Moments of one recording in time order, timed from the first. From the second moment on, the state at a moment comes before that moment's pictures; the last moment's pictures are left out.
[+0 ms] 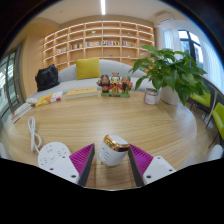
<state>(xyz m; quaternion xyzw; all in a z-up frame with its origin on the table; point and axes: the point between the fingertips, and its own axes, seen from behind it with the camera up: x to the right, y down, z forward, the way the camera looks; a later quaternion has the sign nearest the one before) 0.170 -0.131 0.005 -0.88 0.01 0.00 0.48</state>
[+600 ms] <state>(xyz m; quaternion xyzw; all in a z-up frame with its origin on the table) 0.187 -0.252 0.129 -0.85 -0.01 -0.05 0.52</state>
